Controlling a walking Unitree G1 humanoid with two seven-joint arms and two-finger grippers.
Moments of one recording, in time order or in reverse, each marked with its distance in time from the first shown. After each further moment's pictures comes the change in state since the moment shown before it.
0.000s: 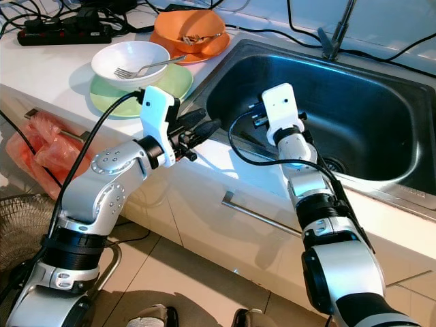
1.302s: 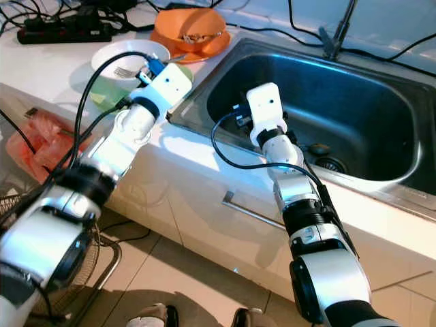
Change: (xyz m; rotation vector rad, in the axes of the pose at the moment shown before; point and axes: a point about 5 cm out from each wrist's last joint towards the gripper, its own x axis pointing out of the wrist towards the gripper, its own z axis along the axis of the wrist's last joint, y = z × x) left arm 0.043 0.074 0.018 0.878 0.144 0.521; right arm -0.001 0.026 0.016 0.094 -0.090 0.084
